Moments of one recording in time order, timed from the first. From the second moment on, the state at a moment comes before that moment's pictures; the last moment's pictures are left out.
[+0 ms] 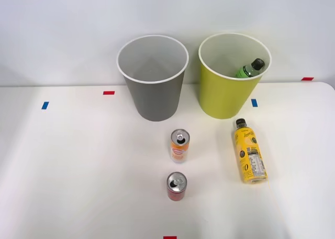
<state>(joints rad) 1.01 -0.15 0.35 -1.61 -0.17 -1.08 1.73</state>
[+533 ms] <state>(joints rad) 1.01 -0.15 0.35 -1.61 -0.17 -1.08 1.73</state>
